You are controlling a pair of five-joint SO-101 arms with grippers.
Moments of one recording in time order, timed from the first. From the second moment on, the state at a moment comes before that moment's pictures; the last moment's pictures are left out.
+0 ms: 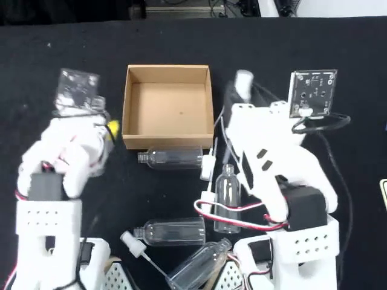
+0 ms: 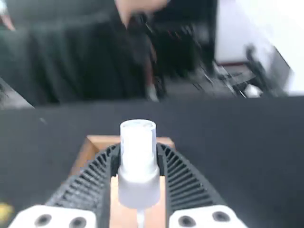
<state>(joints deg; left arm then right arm) -5.2 -57.3 43.2 58.4 -13.9 -9.2 -58.9 33.0 52.7 -10.0</state>
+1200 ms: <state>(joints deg) 7.9 -103.0 96.1 14.0 -3.4 -33.5 -58.9 36.9 14.0 -16.3</state>
